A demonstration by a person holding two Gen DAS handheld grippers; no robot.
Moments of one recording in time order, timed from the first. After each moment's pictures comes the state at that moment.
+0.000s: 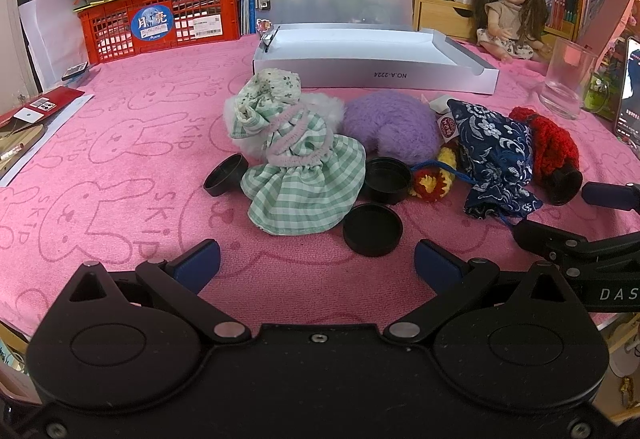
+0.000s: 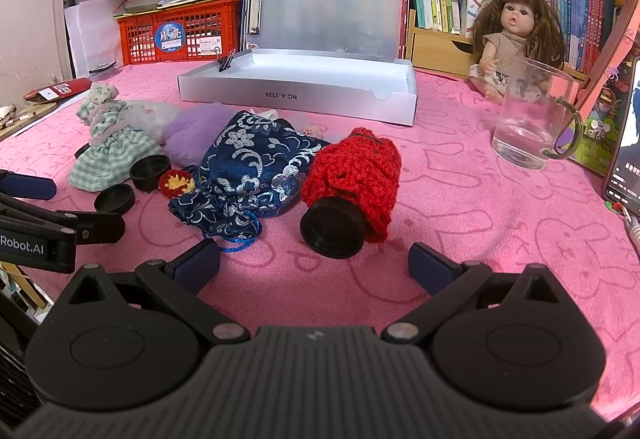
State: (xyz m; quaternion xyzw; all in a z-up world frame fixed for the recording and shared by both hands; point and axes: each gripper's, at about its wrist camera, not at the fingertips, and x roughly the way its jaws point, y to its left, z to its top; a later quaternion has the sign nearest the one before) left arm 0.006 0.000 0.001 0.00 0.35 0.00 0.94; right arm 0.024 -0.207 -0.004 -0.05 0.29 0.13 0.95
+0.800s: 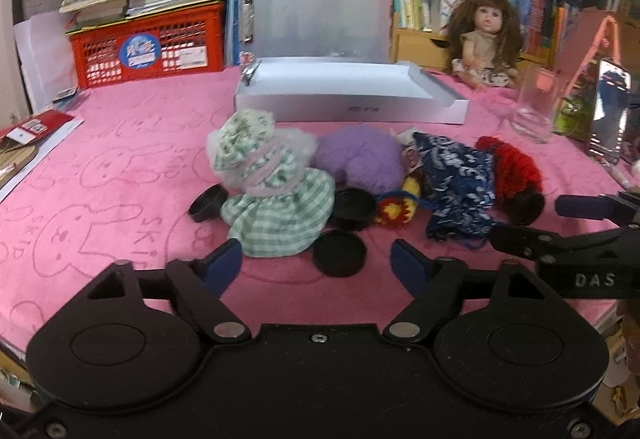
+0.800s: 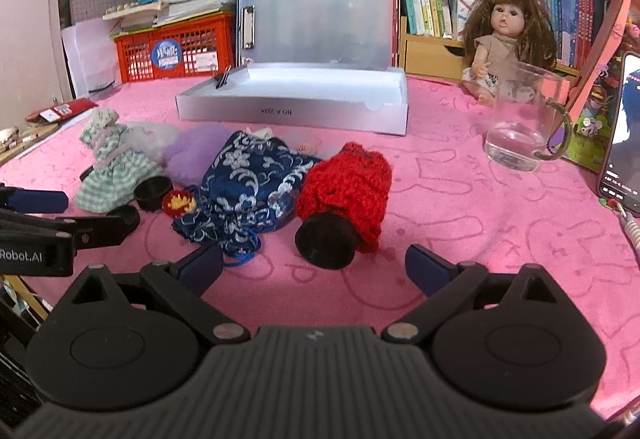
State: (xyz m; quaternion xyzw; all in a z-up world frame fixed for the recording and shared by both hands) left arm -0.019 -0.010 0.015 -0.01 0.30 -0.03 0.95; right arm 0.019 -0.215 0.007 -0.02 0.28 0.13 0.95
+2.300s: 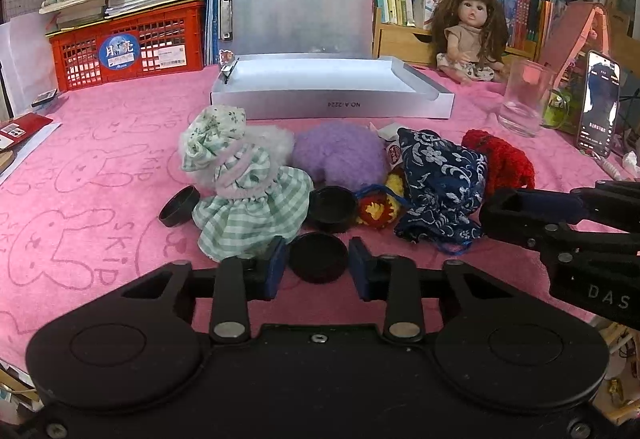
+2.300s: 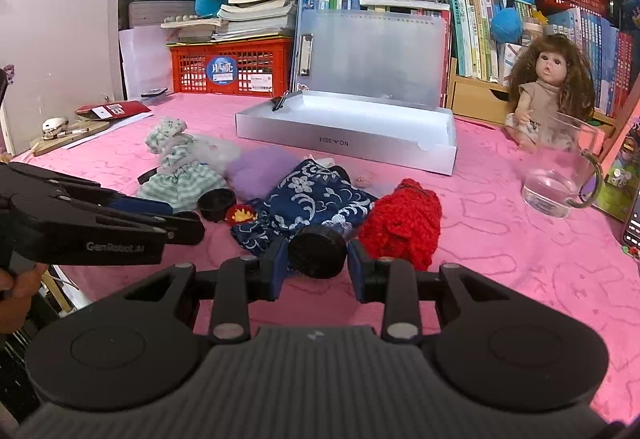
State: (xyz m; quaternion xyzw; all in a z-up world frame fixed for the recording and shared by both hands) left arm -0.006 -0.016 0.006 0.00 0.31 -0.05 0.95; right arm -0.003 -0.201 0.018 -0.06 0.23 0.20 0.95
